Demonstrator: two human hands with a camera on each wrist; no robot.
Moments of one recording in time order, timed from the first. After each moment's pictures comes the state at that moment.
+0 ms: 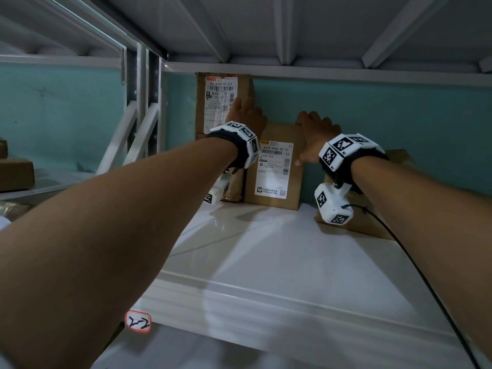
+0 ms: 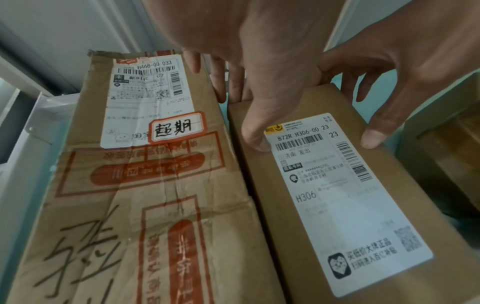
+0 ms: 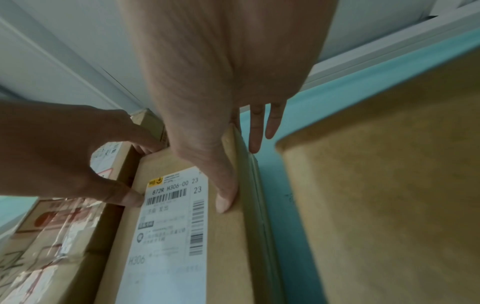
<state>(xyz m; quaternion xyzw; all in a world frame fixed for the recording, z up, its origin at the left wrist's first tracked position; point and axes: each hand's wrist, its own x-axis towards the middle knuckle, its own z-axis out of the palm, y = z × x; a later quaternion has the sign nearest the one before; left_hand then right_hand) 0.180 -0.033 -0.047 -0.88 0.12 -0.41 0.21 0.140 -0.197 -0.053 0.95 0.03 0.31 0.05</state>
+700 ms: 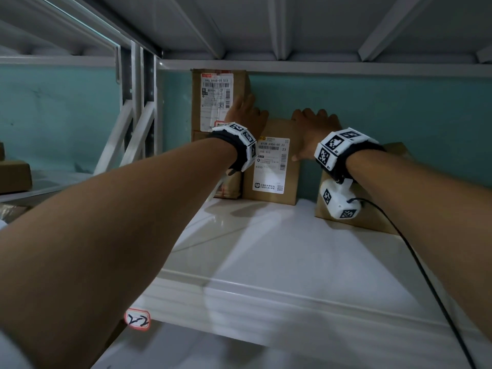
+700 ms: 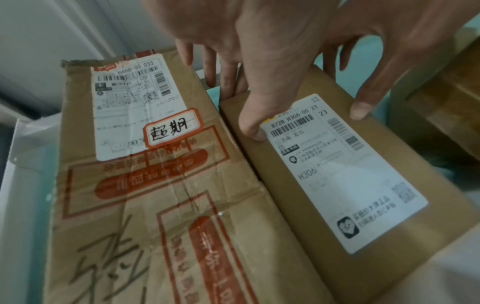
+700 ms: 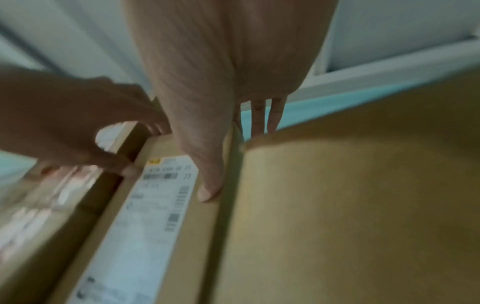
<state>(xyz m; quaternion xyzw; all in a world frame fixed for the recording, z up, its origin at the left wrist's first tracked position) 0.178 -0.039 -0.052 -0.86 0.11 -0.42 0.25 0.145 -0.204 -0.054 0.94 0.03 0.32 0.14</state>
